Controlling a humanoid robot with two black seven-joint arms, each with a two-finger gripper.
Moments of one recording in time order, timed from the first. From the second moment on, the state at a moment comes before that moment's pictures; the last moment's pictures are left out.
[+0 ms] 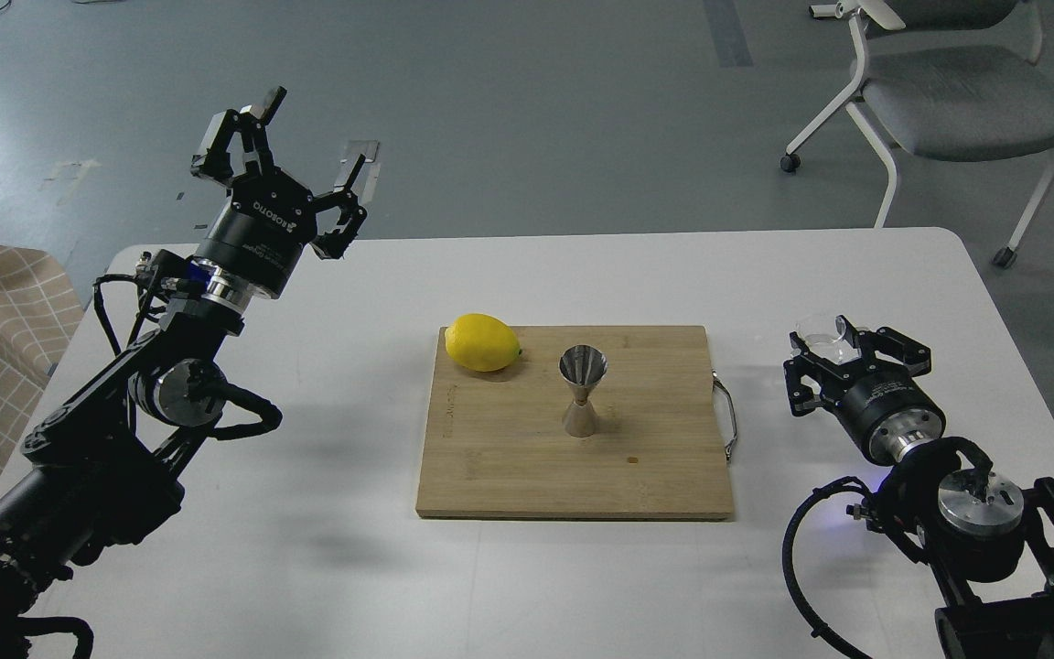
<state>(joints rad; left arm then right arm) -0.63 0.34 -0.85 -0.90 0.24 -0.47 -0.49 0.04 0.00 1.51 1.31 -0.01 -0.14 -0.13</state>
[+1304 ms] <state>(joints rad) -0.63 0.34 -0.85 -0.89 0.25 -0.47 -0.49 0.02 0.00 1.49 1.30 0.01 -0.05 -0.13</state>
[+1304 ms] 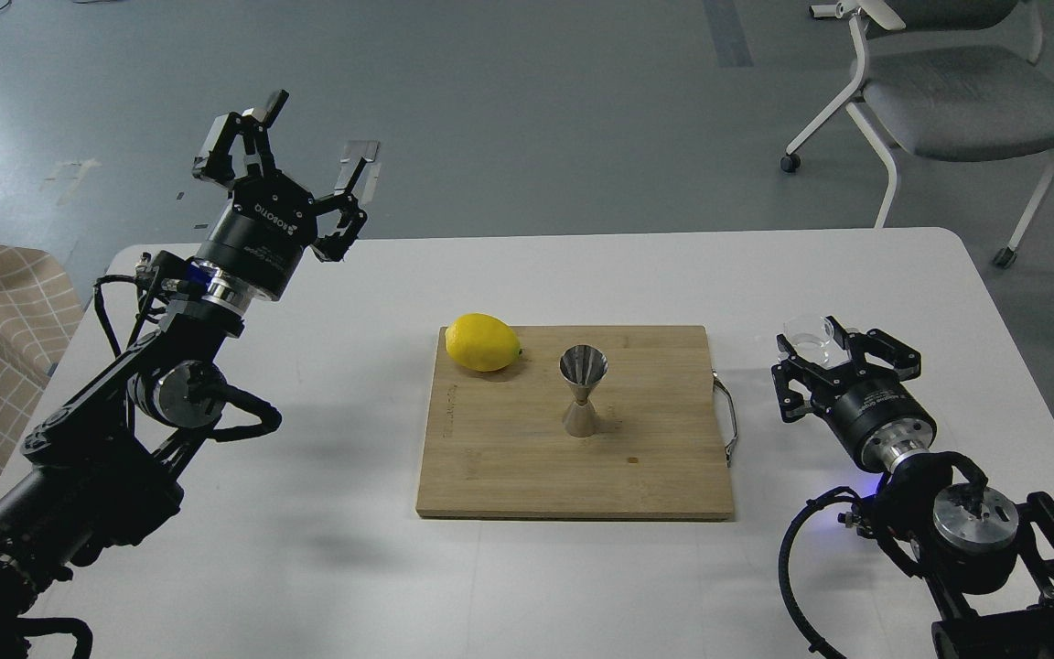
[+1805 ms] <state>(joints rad) -0.63 0.34 -0.85 -0.89 0.26 -0.47 -0.49 -0.01 0.00 1.50 1.24 0.06 0.03 -0.13</state>
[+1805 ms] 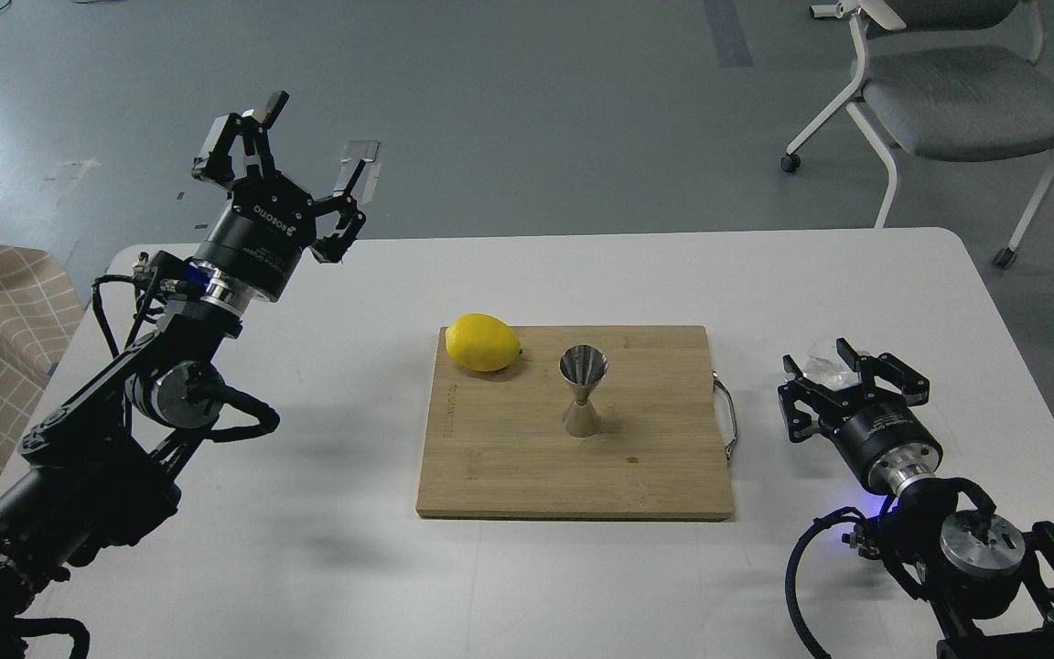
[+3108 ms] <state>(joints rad) -0.64 0.36 -0.85 -0.90 0.27 -0.48 -0.49 0.01 0.00 1.50 1.43 0.02 0.24 -0.14</state>
